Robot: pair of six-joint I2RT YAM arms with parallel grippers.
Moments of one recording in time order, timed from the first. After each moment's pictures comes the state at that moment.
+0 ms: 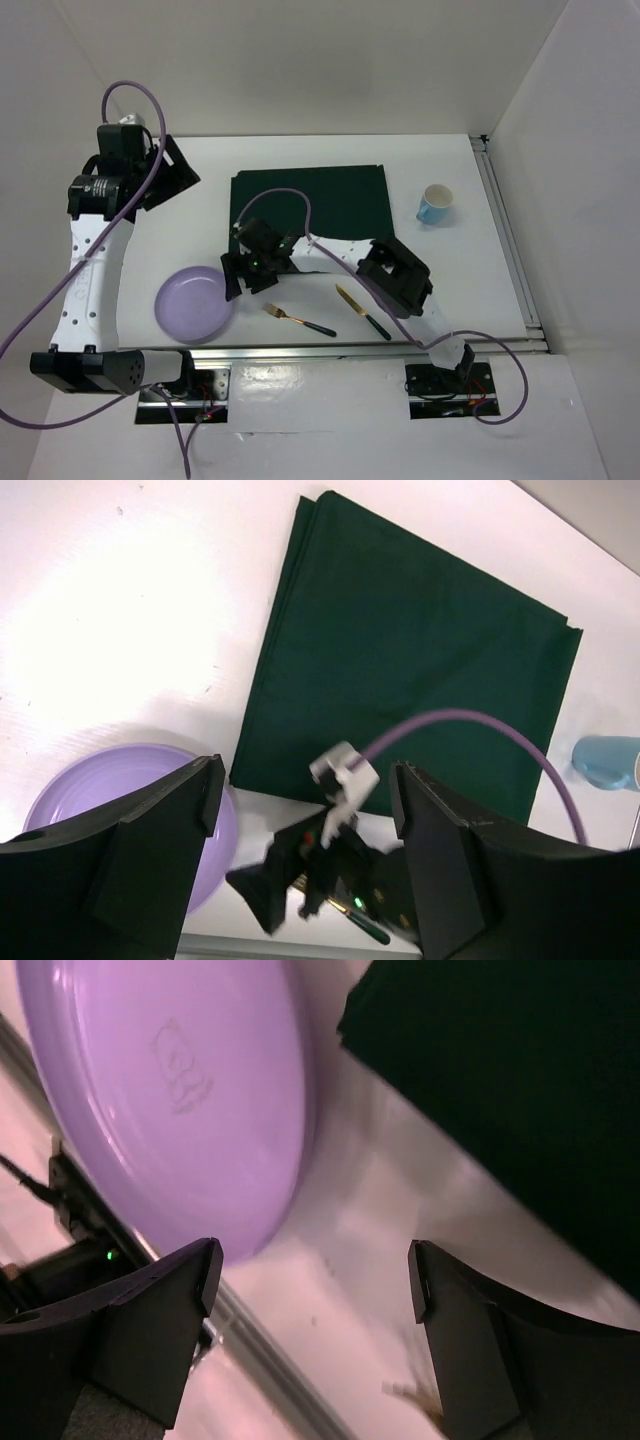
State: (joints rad) left arm 0.01 1.31 1.65 -1.01 -0.02 -0.53; right arm 1.02 2.16 1.61 -0.31 -0.30 0.64
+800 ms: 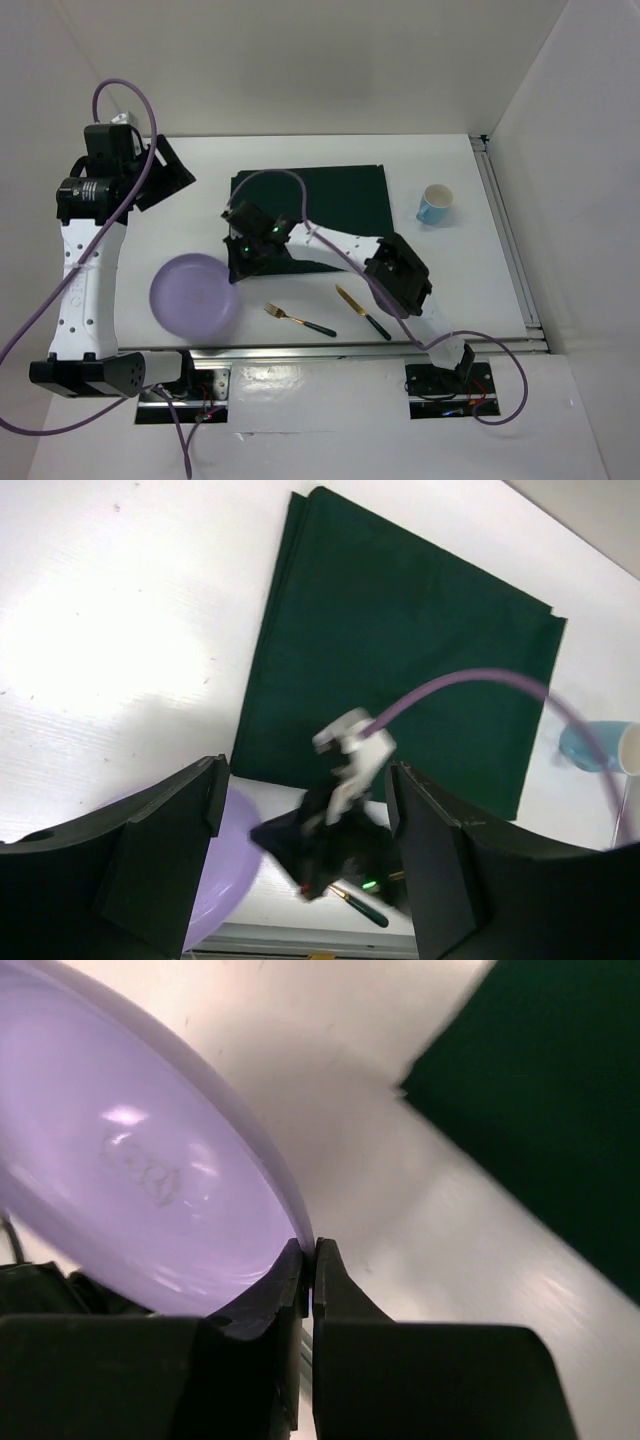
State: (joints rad) left arm 0.05 1.28 1.68 -1.06 0.03 -0.50; right arm 1.03 2.25 1.87 -0.48 -0.27 0.61
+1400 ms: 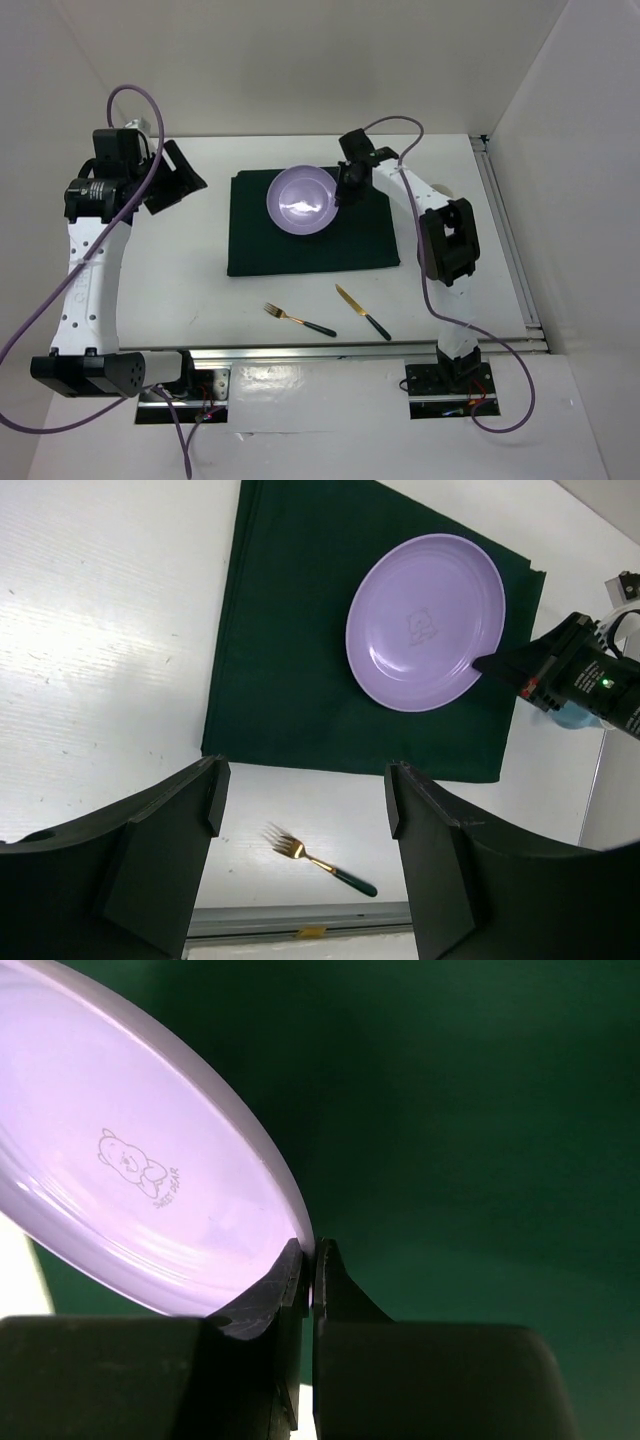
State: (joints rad) left arm 0.05 1.27 1.62 -1.03 0.14 -0.50; right arm 0.44 2.13 1.87 -0.74 -0.04 0.58
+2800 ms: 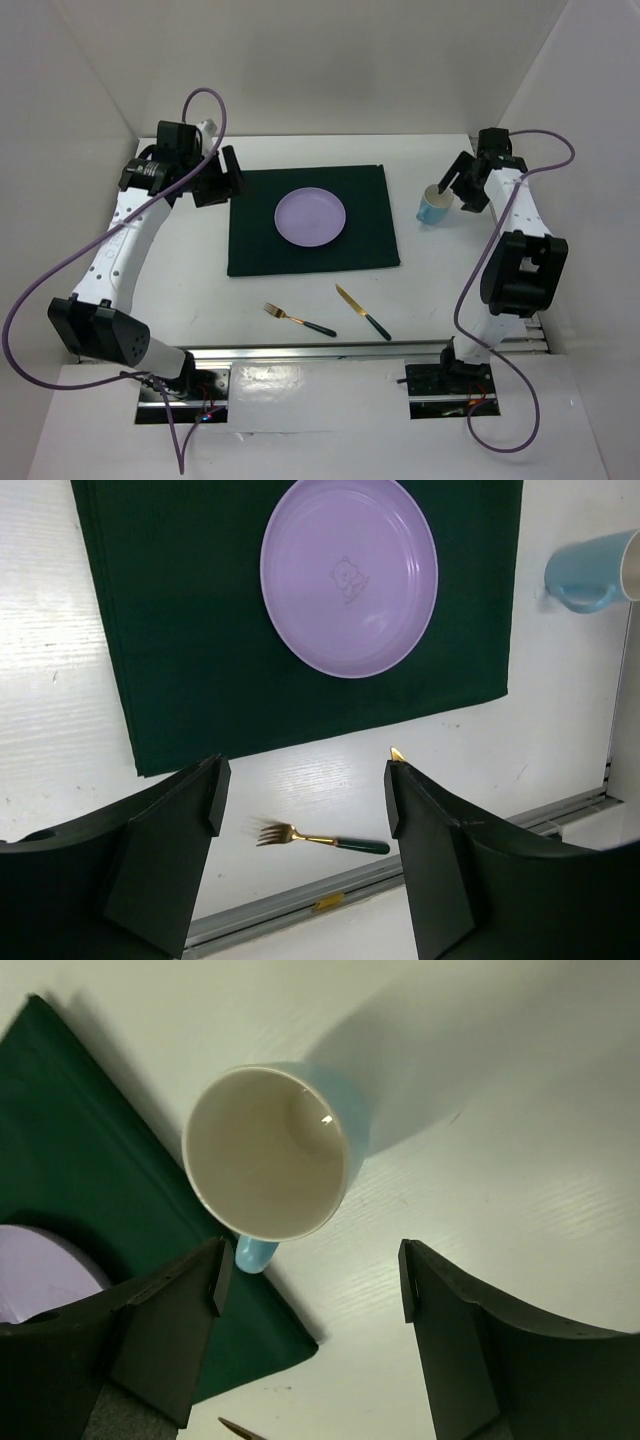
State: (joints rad) left arm -0.14 1.46 1.60 -0.94 0.24 -0.42; right arm -0.17 1.71 1.51 -0.74 -0.01 0.49
